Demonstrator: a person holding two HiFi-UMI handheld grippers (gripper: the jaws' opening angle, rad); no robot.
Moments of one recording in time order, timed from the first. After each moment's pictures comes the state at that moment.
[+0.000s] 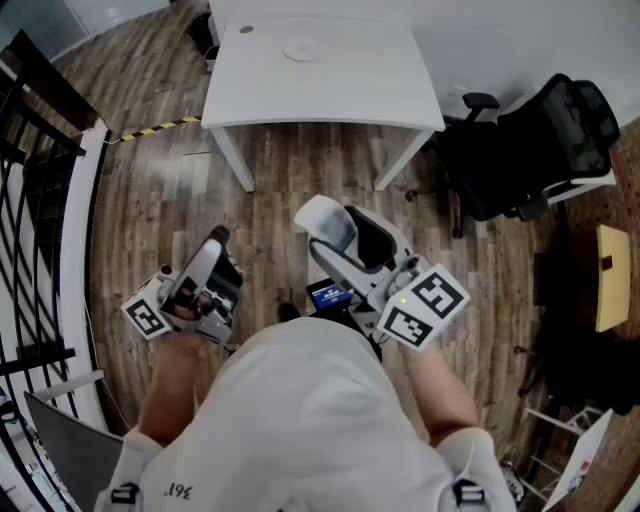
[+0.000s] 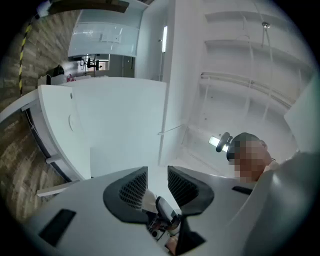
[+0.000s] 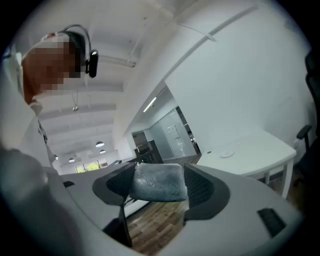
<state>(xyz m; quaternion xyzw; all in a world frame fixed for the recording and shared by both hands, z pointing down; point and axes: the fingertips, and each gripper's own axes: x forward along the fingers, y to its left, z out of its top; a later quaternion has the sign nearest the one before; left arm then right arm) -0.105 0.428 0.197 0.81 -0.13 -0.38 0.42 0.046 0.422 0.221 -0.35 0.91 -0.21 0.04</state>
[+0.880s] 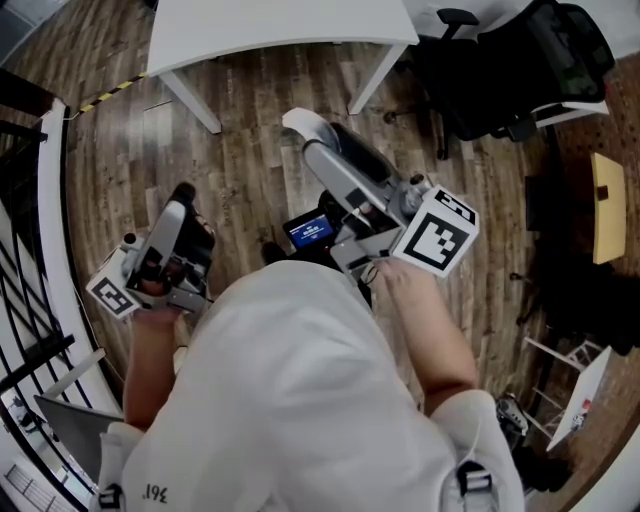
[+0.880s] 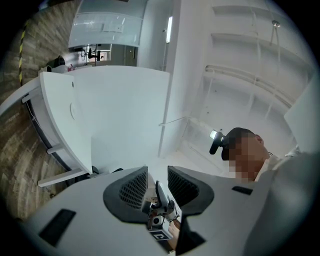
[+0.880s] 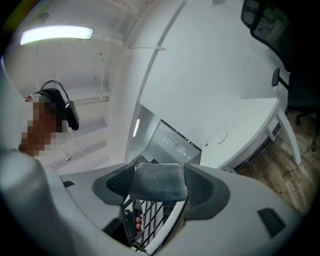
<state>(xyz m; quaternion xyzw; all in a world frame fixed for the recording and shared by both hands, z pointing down) -0.050 0.436 0.225 0.83 -0.10 -0.35 0.43 0.113 0.397 0.231 -0.33 0.85 -0.36 0.22</state>
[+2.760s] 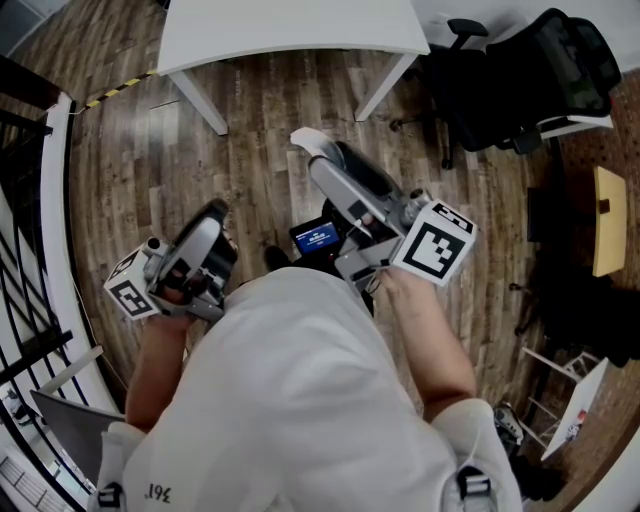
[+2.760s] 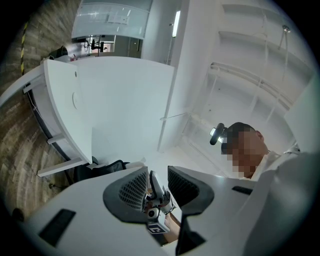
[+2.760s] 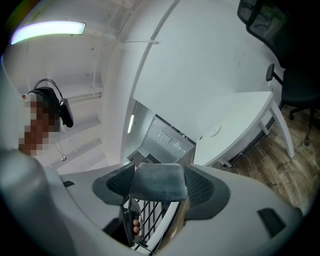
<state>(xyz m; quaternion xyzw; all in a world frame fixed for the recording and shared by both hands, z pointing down) -0.037 0.446 0.244 0.83 -0.08 -0.32 0.46 0.100 0.391 0.256 -0.34 0.83 -0.40 0.19</state>
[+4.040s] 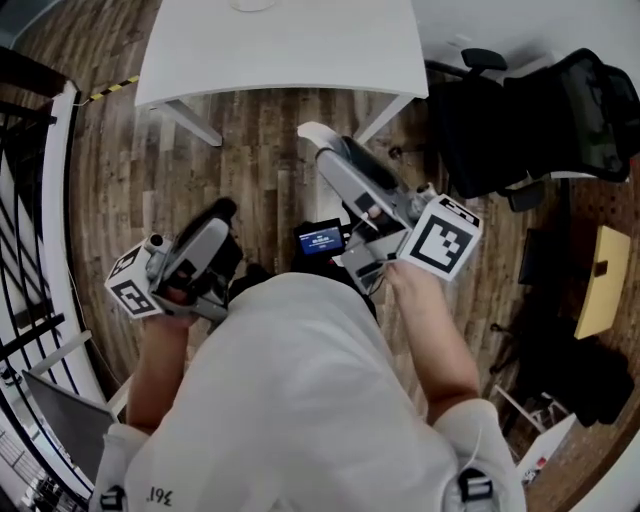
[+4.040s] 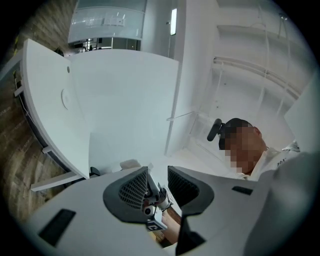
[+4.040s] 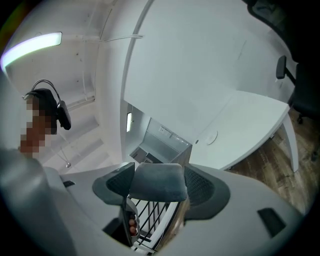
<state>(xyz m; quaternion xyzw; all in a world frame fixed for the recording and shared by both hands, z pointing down) 0.117 0.267 0.232 0.83 -0.12 -0.32 0.44 0.242 0.190 0.259 -0.29 0.83 -0.43 0.17</state>
